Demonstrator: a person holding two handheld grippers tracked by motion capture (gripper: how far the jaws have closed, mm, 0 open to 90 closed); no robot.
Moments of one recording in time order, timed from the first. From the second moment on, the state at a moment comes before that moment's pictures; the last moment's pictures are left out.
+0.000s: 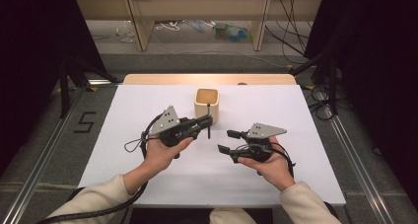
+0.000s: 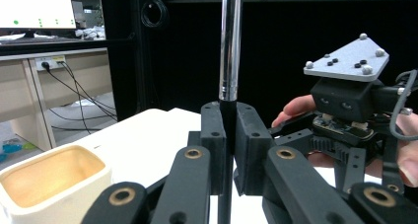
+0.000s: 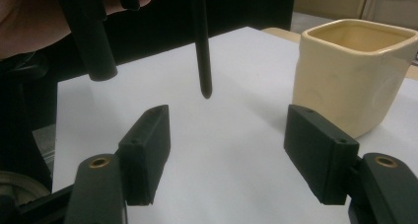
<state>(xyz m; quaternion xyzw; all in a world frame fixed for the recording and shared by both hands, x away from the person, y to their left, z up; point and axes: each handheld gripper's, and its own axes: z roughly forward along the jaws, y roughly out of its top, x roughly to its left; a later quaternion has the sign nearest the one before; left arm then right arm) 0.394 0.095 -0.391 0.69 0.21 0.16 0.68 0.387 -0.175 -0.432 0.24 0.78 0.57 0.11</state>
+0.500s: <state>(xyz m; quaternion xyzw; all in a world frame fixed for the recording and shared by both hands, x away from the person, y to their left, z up) 0.400 0.105 -0.386 0.68 0.22 0.18 0.68 0.379 -0.186 -0.428 0.24 0.77 0.58 0.13</state>
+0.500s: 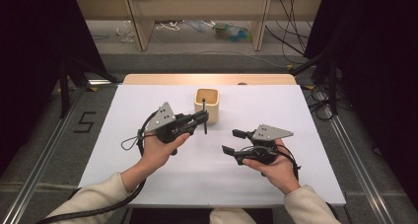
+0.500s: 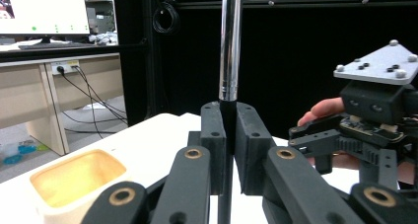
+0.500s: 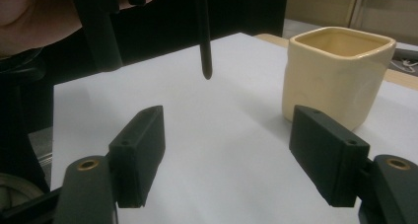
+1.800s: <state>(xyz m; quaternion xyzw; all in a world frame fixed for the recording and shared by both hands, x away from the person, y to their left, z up) 0.411 0.114 -0.382 0.68 0.23 0.20 0.67 0.349 -0.241 -0.422 0.27 0.73 0.59 0.20</state>
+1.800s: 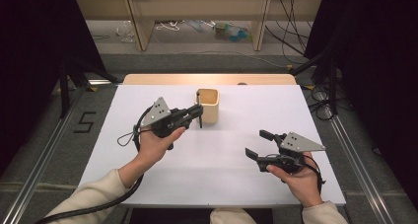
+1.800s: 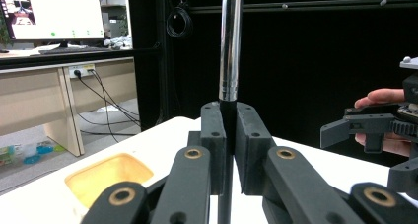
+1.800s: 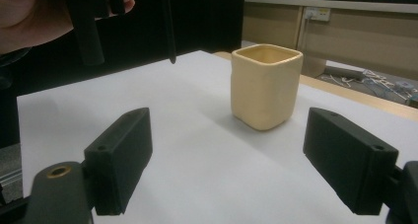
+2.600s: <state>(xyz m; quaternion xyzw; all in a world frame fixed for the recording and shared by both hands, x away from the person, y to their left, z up) 0.426 0.110 -0.379 0.67 0.23 0.21 0.67 0.349 -0.241 -0.422 0.27 0.74 0.59 0.20</state>
